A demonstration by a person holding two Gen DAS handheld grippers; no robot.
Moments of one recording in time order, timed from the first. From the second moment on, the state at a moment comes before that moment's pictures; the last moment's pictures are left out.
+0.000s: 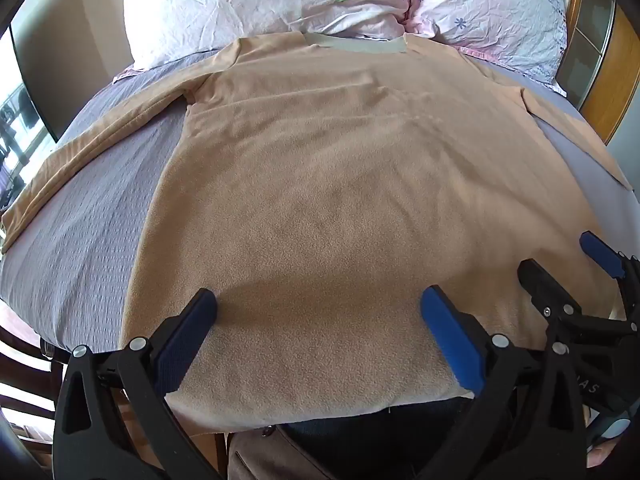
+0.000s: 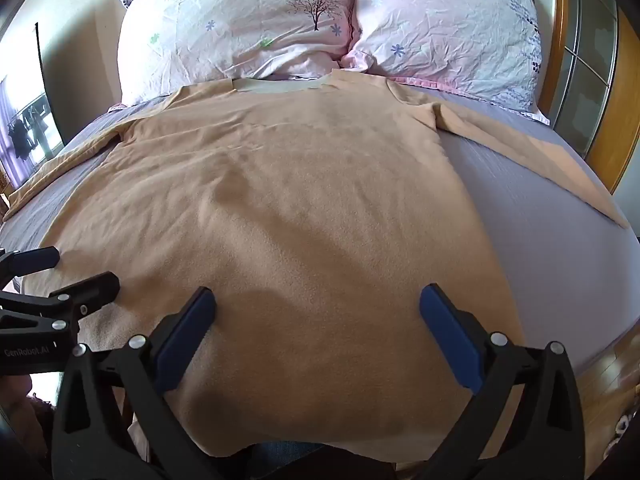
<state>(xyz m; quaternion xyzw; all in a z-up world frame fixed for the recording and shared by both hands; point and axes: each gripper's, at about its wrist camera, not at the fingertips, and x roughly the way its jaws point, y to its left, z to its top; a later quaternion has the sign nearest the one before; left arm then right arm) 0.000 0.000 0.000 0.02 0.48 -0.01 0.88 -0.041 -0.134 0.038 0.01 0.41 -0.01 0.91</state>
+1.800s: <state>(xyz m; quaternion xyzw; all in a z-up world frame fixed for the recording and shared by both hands) 0.000 0.000 0.000 0.02 0.48 -0.01 0.88 -0.043 -0.137 0.039 0.01 0.41 -0.01 0.91</state>
